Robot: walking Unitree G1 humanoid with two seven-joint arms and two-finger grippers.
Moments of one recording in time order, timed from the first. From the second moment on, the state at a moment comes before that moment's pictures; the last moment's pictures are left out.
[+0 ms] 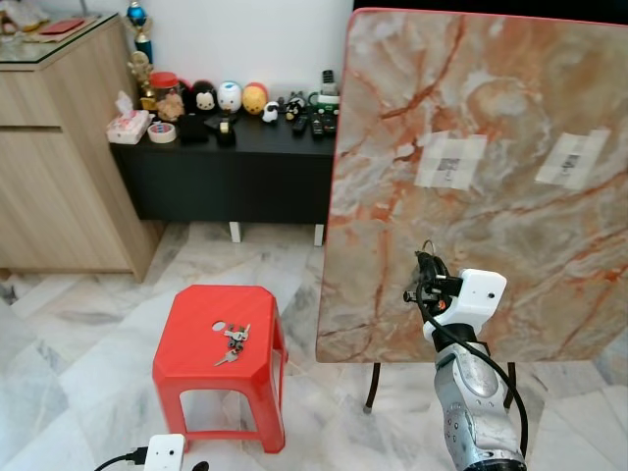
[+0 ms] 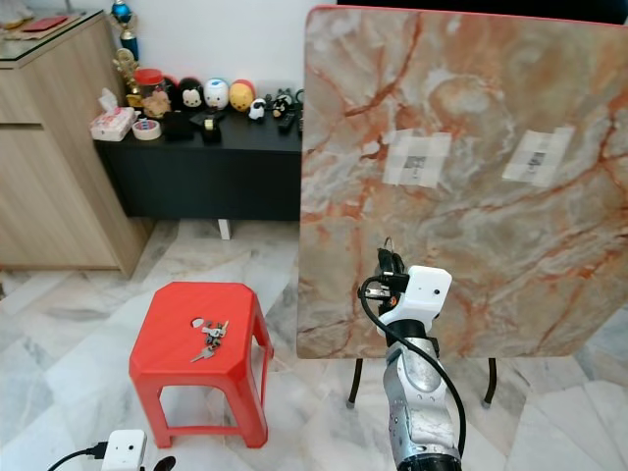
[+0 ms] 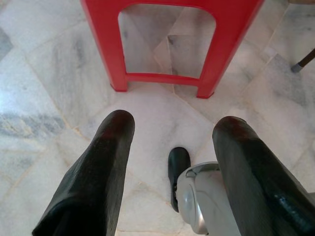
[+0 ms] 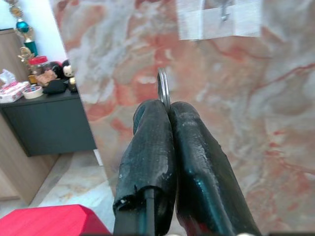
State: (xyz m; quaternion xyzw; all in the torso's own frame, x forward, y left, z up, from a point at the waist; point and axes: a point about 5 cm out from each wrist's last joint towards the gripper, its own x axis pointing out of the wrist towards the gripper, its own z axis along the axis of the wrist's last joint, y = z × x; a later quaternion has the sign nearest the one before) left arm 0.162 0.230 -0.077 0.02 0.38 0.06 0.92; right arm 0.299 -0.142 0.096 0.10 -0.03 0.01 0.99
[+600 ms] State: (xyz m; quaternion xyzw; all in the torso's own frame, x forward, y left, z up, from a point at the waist) left arm 0.162 0.230 -0.077 0.02 0.38 0.06 0.92; right arm 0.300 -0.161 0.090 0.17 -0.01 -0.07 0.98
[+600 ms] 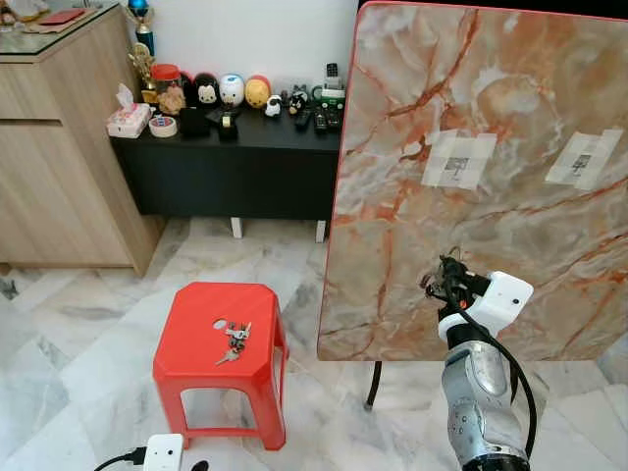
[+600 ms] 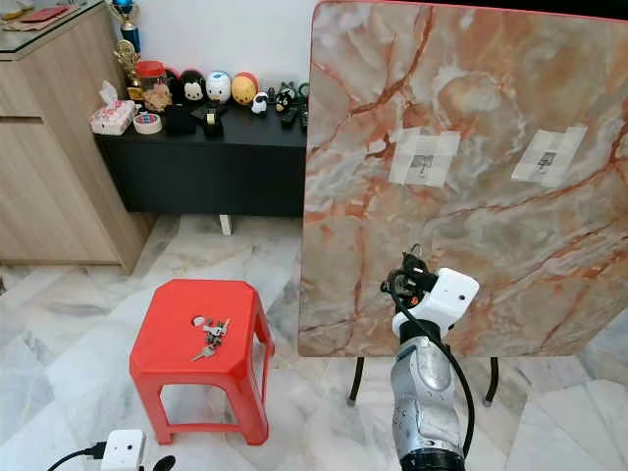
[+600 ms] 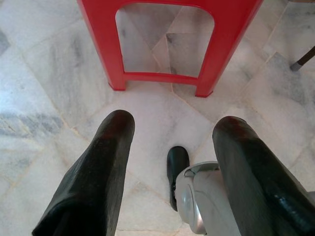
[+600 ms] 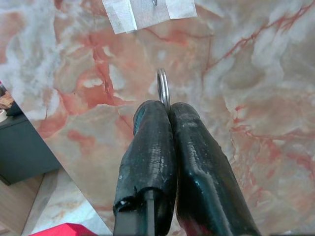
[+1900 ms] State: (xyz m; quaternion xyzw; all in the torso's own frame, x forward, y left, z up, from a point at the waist) left arm 0.162 0.231 -0.077 0.02 0.38 0.07 0.92; right arm 0.303 -0.159 0.090 0.16 -0.01 -0.06 0.99
